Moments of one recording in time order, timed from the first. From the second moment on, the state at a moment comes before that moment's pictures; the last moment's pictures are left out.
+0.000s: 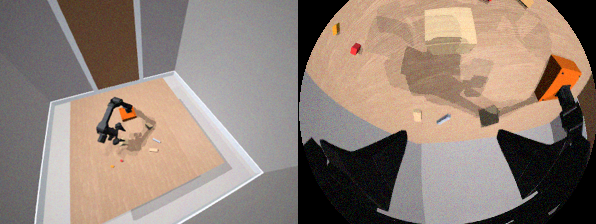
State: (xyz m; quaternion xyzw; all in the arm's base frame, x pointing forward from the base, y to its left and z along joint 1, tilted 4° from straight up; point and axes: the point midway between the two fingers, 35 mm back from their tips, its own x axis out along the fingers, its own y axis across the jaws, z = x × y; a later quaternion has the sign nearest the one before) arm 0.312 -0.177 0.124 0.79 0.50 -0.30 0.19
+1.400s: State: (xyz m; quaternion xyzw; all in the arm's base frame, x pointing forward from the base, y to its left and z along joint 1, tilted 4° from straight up) arm 0.294 -0.240 0.084 0.14 0.48 0.32 0.81
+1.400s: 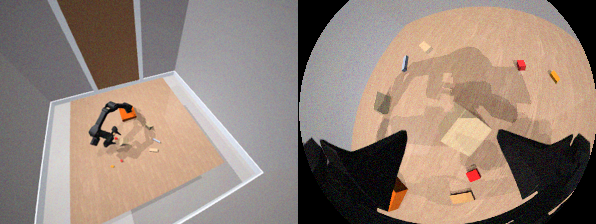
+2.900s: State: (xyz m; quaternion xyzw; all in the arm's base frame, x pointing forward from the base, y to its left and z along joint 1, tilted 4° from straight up) arm 0.307 -0.203 -0.002 -0.23 0.28 0.55 0.75
